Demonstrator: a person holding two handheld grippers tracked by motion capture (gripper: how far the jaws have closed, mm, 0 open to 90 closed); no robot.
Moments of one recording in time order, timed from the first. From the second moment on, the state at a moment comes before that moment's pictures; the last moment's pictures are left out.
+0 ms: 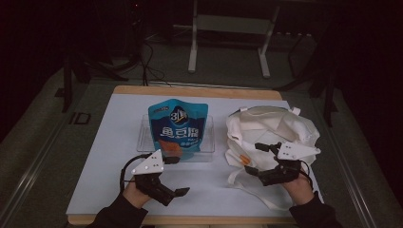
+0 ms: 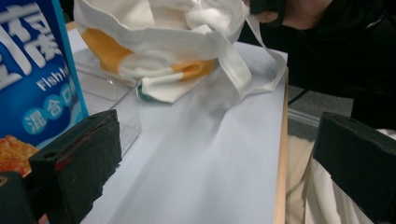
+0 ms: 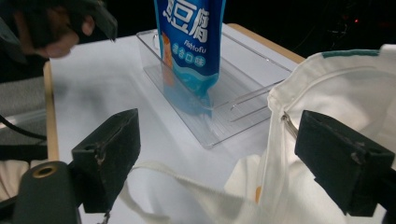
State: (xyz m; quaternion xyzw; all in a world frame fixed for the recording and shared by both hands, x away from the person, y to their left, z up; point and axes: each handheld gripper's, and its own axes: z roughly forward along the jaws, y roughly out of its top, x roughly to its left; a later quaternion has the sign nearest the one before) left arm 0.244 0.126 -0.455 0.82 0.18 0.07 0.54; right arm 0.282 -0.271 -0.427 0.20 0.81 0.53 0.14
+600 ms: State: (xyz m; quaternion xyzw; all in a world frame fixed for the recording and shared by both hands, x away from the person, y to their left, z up) left arm 0.244 0.118 -0.476 0.84 0.17 0.07 0.51; right arm 0.269 -0.309 -0.451 0.24 0.81 0.50 0.18
